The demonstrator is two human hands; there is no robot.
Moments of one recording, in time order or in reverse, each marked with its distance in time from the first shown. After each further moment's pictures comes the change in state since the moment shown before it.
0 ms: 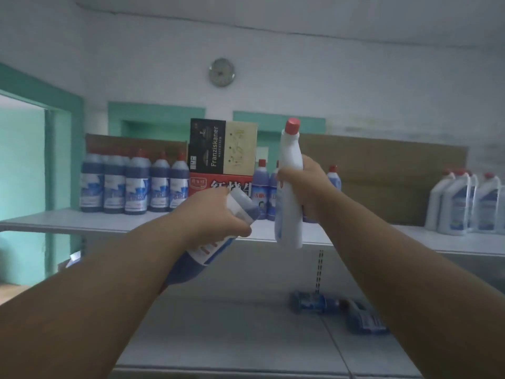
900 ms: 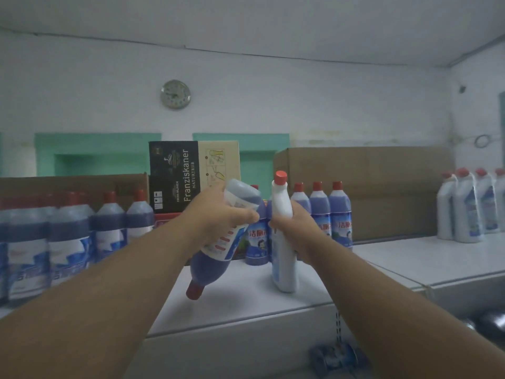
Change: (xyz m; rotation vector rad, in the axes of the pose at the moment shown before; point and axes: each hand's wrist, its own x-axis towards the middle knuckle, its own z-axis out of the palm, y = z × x) left_hand 0.206 -0.053 0.009 -0.402 0.004 0.288; right_hand 0.150 0.105 0.064 -0.055 0.115 0.157
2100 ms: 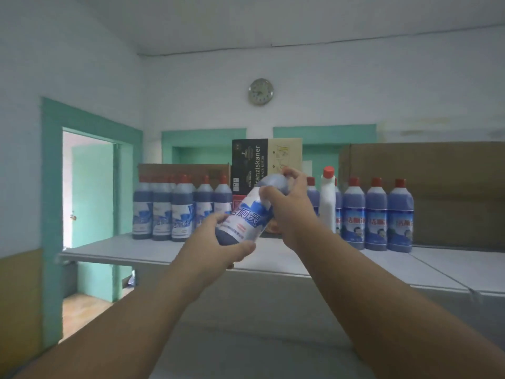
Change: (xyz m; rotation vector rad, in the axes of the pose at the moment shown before) left_hand -0.175 0.019 -0.007 -0.107 0.366 -0.386; right_hand -0.110 -0.078 0.040 0.541 -0.283 -0.035
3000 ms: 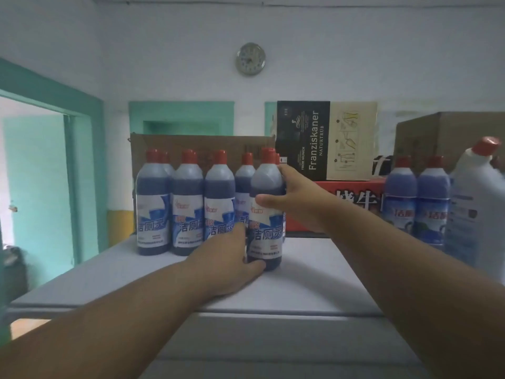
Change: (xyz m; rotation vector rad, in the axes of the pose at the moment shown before) left_hand 0.210 -0.168 -0.098 0.679 -0.399 0.192; right_hand 0.176 0.107 0.150 -0.632 -0.204 -0.043
